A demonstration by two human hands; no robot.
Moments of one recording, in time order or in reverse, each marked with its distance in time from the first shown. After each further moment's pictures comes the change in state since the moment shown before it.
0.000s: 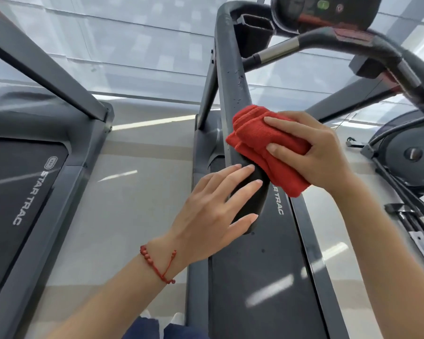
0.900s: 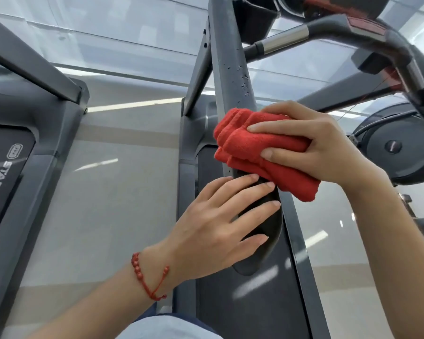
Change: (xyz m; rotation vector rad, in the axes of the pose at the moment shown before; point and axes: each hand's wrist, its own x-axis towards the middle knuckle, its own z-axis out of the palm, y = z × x) left_hand 0.034 -0.040 0.012 -0.188 0.059 0.130; right_hand 0.068 0.015 0.003 -0.014 -0.297 -0.084
